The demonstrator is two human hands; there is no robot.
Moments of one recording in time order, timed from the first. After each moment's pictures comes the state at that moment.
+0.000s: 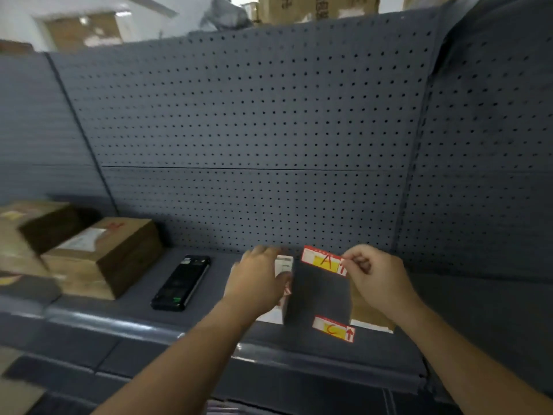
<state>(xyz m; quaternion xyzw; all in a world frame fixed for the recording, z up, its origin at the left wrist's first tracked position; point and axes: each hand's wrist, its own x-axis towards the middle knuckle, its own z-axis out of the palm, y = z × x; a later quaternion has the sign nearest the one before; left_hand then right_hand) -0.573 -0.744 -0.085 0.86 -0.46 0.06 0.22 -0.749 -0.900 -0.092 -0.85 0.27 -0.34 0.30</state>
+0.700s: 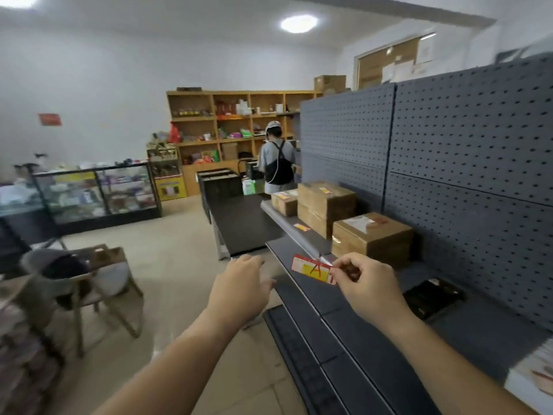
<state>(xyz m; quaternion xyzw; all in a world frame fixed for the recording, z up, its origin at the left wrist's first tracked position) -0.575 -0.333 -0.050 0.97 0.01 0.20 0.14 -0.553 -0.570 -0.053 -0.86 -0.19 -0.21 0.43</state>
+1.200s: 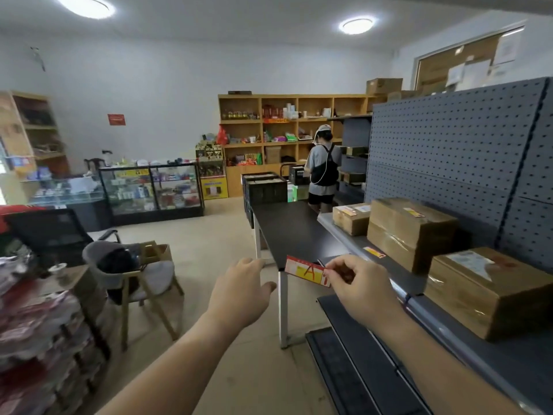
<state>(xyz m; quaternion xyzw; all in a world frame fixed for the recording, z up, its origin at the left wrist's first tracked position) -0.494 -0.131 -0.044 0.96 0.10 0.21 0.15 -0.431 -0.352 -0.046 -0.82 -0.29 -0.18 0.45</state>
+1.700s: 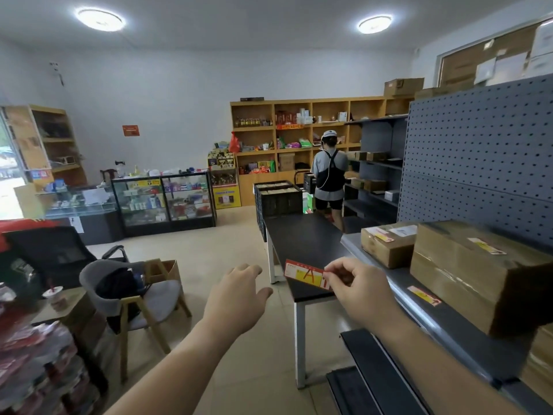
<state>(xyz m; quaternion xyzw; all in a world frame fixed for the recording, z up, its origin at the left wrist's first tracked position) -0.310 -0.028 -0.047 0.96 0.12 0.21 0.14 -0.225 -0.249 -0.053 -0.80 -0.31 -0.15 0.48</state>
